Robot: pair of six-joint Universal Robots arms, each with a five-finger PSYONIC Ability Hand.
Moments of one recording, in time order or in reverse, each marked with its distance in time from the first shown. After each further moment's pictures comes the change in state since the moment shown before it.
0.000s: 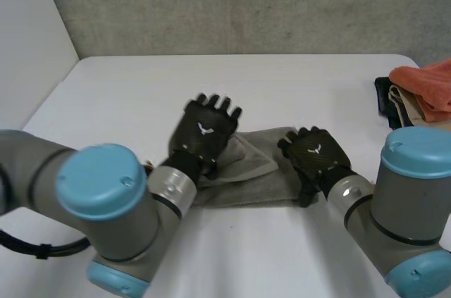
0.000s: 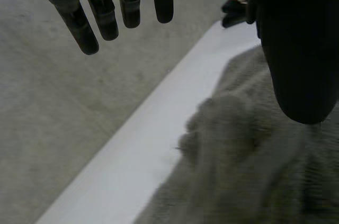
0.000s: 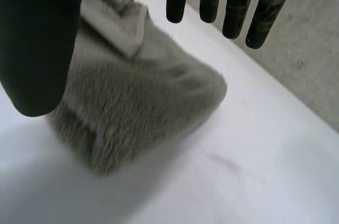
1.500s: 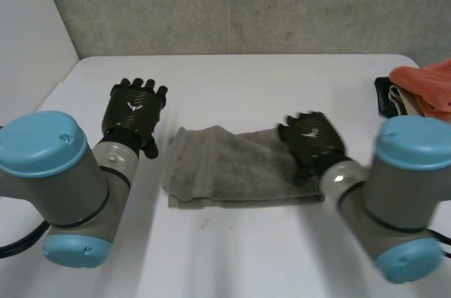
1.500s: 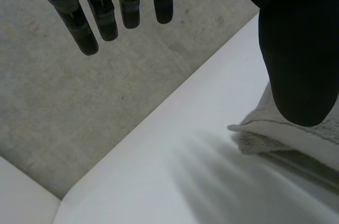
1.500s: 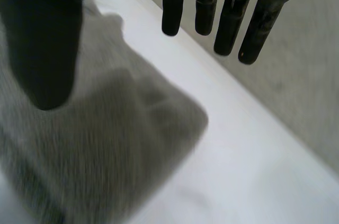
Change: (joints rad) left arm 0.218 0.118 -0.066 -0.039 -0.106 -0.026; right arm 0.018 0.013 -0.076 -0.027 0.026 0.004; left_hand 0.000 0.000 0.000 0.000 0.000; right_hand 0.126 0.118 0.166 0.144 0.142
